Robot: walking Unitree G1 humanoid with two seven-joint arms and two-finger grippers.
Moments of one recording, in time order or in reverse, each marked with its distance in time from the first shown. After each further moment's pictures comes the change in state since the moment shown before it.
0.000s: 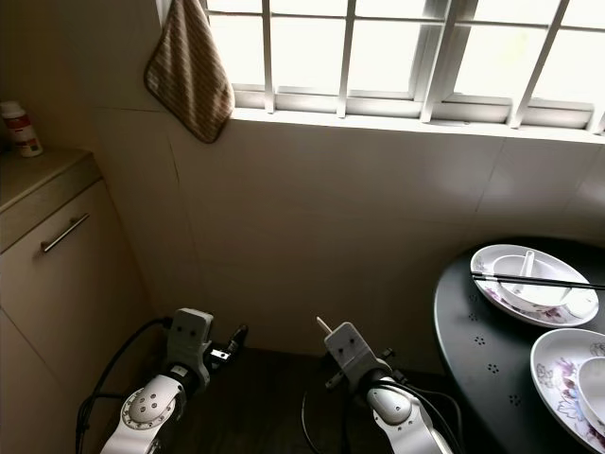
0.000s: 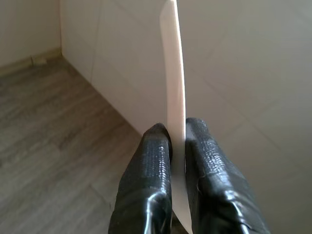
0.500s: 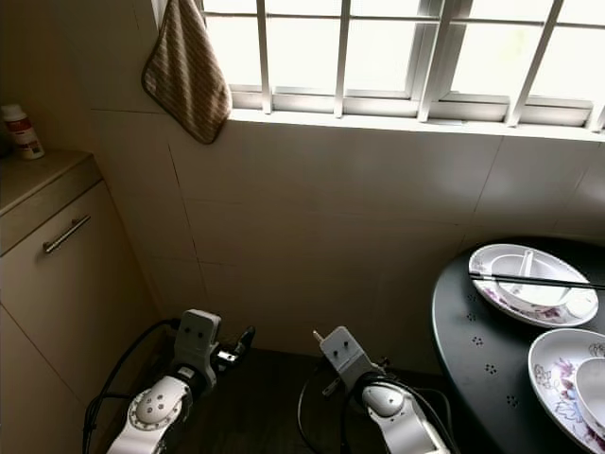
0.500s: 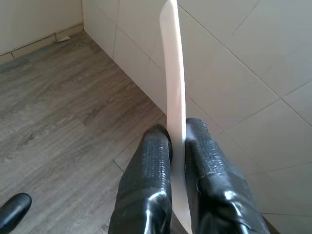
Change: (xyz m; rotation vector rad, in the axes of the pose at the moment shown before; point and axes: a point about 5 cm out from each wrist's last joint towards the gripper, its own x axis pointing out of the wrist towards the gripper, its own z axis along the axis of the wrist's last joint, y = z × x) left arm 0.001 -0.004 -0.002 0.008 0.010 -0.016; right arm 0.010 0.008 -0.004 0.042 0.107 0.095
